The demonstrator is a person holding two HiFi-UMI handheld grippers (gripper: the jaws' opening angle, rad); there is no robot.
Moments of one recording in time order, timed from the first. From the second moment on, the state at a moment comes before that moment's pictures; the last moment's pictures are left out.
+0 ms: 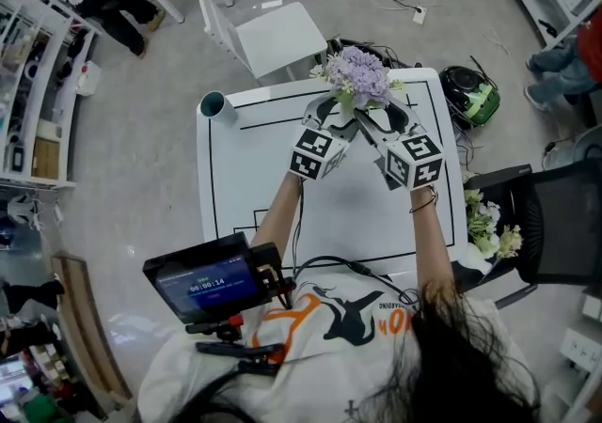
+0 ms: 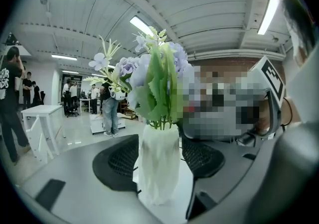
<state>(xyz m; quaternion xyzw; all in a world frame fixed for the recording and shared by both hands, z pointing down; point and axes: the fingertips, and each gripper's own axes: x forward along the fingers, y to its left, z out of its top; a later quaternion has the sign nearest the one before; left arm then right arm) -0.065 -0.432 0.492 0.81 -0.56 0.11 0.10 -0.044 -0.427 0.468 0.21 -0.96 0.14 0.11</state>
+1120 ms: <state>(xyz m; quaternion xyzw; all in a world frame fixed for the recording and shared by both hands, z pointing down) -0.084 -0.327 0.480 0.81 -0.57 0.12 0.10 -0.023 -0.355 0.466 0.23 -0.95 0.21 0.05</state>
